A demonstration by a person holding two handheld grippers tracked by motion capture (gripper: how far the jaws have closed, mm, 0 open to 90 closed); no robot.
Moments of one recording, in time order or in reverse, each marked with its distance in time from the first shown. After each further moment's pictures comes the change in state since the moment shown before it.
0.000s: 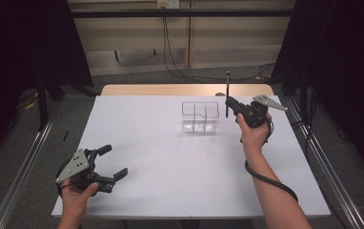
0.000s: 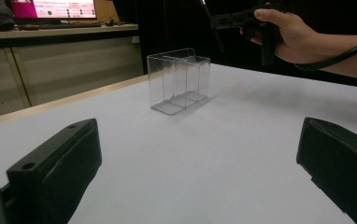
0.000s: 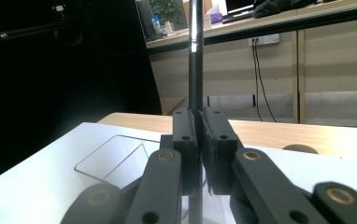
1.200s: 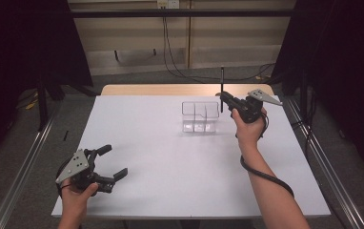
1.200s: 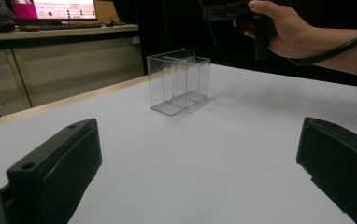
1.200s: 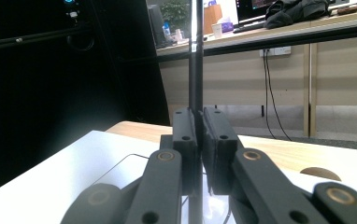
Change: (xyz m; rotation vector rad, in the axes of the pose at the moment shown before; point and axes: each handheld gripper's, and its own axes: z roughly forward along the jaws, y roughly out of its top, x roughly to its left) left arm -0.001 0.000 0.000 -0.008 0.000 0.000; right arm 0.012 0.011 0.014 -0.022 0.038 -0.029
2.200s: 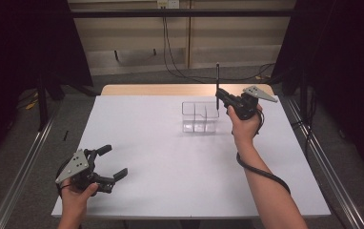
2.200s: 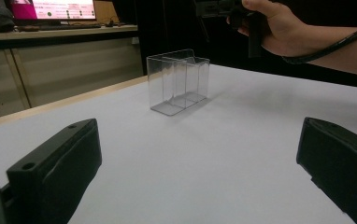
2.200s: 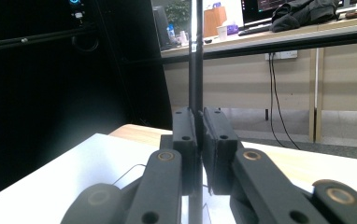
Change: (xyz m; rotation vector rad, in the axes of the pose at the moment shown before) left arm 0.000 0.000 0.000 -0.002 0.000 -0.003; right arm 0.008 0.006 0.013 -0.009 0.016 -0.011
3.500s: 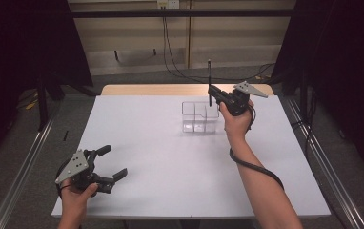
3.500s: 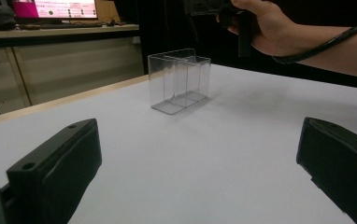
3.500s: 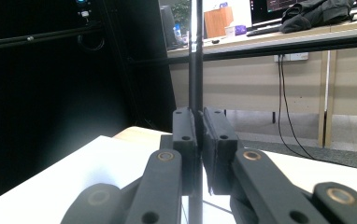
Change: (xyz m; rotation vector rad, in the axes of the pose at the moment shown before) left arm 0.001 -0.002 -0.001 0.004 0.002 -0.004; right arm 0.009 0.001 0.024 0.002 0.025 -0.013
